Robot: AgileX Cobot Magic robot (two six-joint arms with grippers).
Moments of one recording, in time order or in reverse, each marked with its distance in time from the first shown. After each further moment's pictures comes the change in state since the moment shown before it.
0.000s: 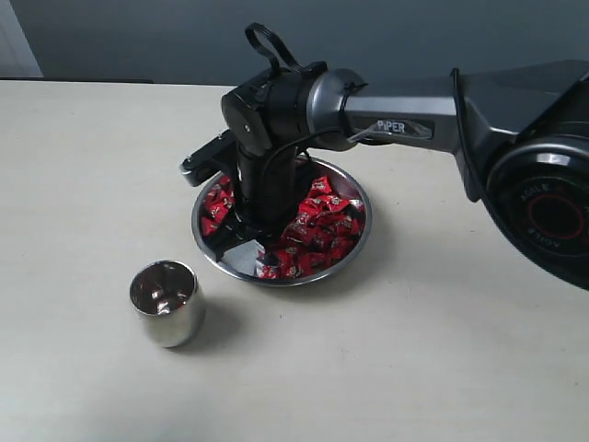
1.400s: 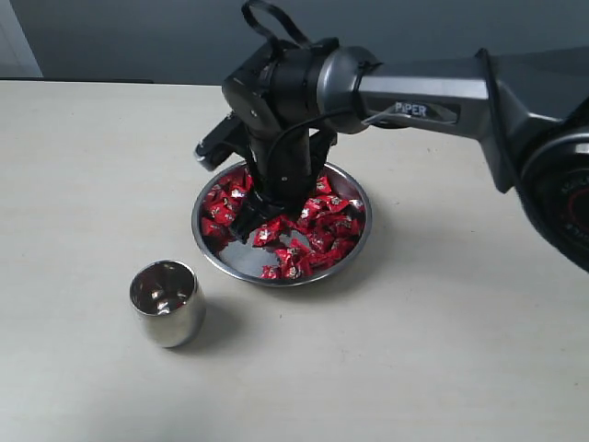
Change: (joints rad) left arm 0.000 0.000 0.000 0.001 0.000 0.000; right arm 0.000 -0.064 0.000 -0.186 0.076 0.020
